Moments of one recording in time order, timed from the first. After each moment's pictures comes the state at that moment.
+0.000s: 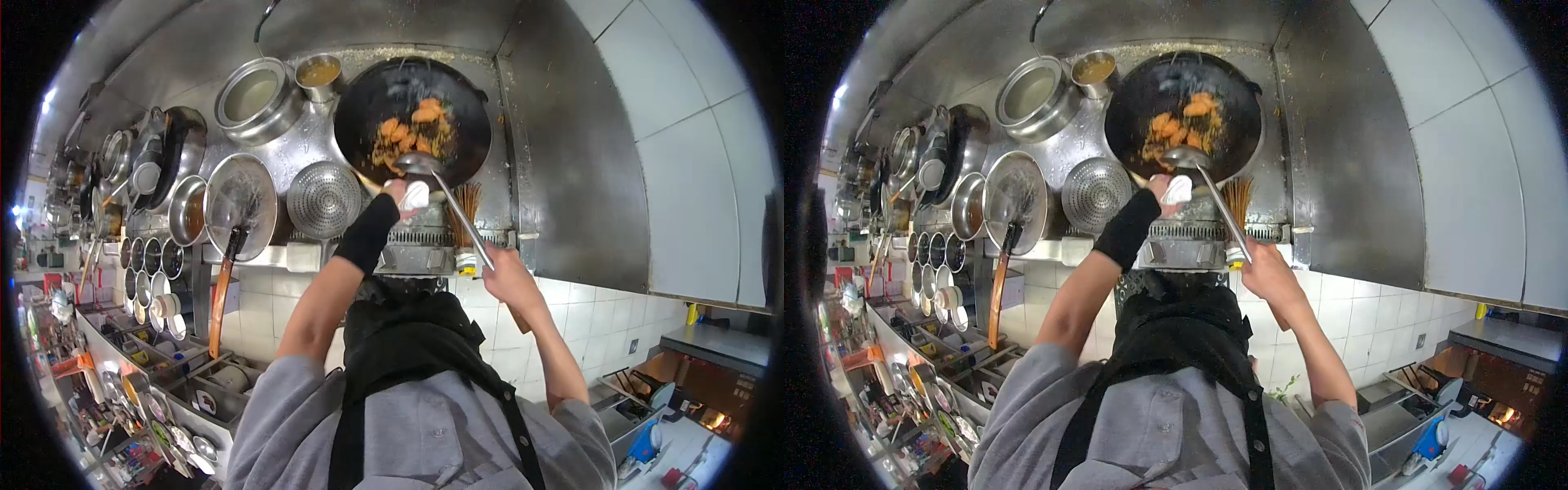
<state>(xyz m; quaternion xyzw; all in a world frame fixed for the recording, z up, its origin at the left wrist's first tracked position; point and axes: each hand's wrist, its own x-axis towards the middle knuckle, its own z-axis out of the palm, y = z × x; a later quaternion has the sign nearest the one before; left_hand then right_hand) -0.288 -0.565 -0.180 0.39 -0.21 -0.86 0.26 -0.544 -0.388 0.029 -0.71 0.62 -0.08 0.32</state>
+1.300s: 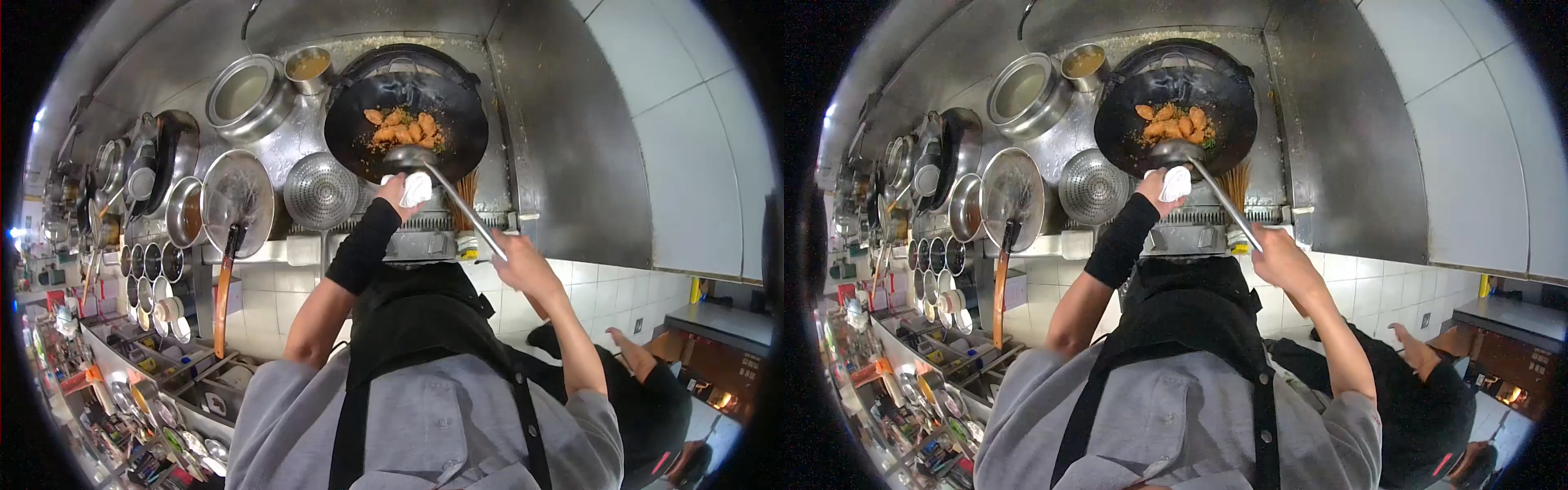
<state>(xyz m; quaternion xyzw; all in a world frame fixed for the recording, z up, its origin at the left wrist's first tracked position) -0.303 -0.525 -0.145 0.40 -0.05 -0.85 0.35 -0.556 -0.378 0.049 -0.74 0.59 -0.10 0.30</state>
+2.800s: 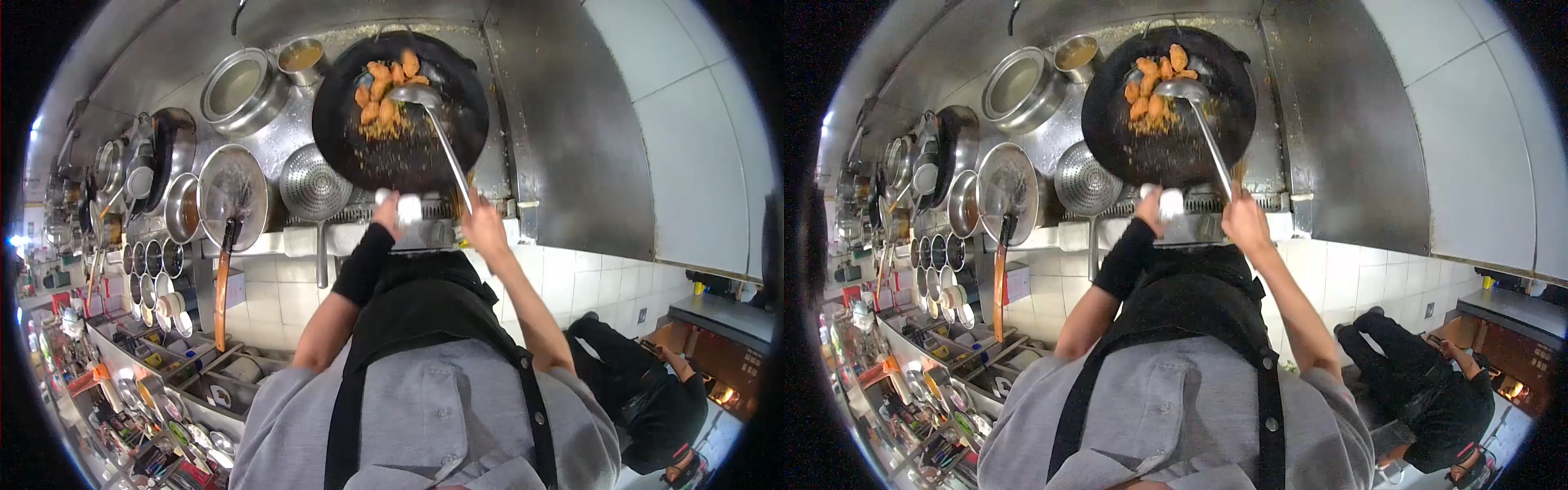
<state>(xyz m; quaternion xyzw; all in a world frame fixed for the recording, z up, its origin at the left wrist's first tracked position) -0.297 -0.452 -0.230 0.53 -0.21 -0.71 0.40 -0.530 -0.413 -0.069 -0.69 0.67 -0.16 0.21</state>
